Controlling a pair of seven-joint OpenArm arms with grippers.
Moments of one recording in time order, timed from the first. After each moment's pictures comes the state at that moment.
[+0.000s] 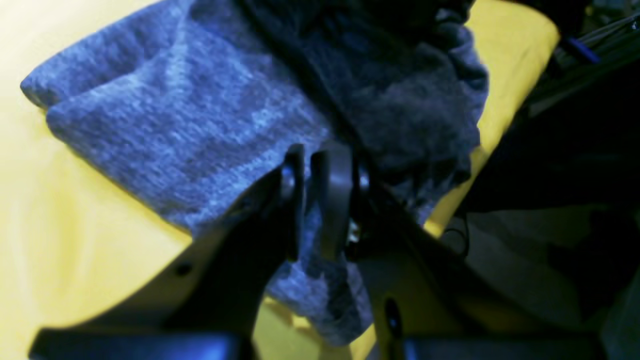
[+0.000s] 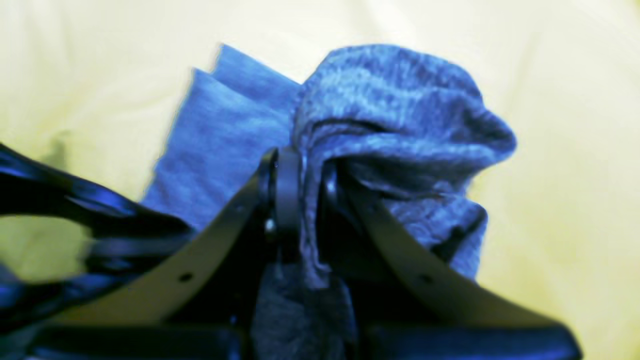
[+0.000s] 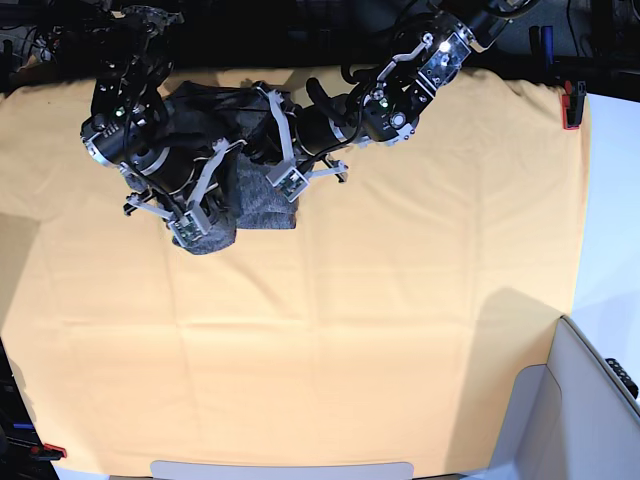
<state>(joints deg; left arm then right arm) 0.2 -10.4 38.3 101.1 -29.0 -7.6 43.7 -5.9 1.4 8.2 116.5 15.8 38.2 -68.4</state>
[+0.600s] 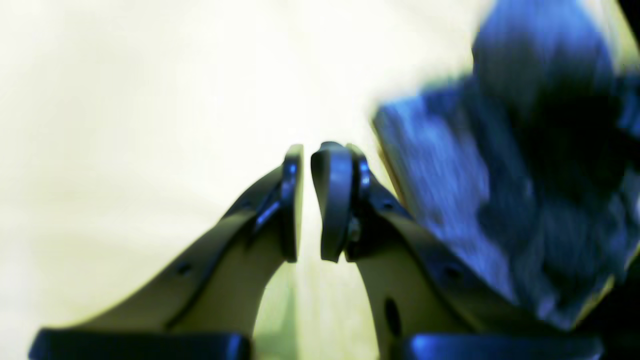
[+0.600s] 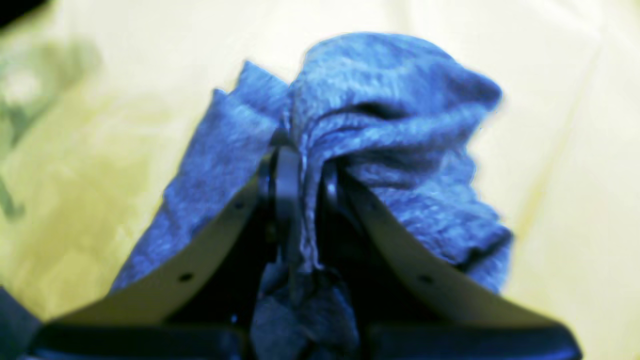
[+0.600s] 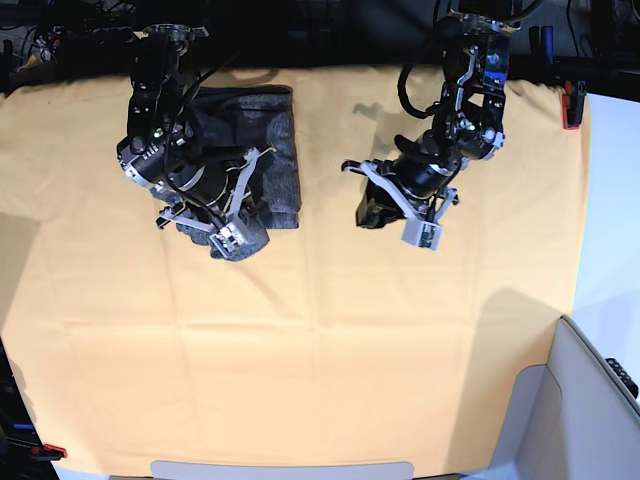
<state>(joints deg) 6.9 -7.4 5.8 103.1 -28.9 -7.6 43.3 -2.0 -2.0 2.2 109.8 8.6 38.2 -68.2</state>
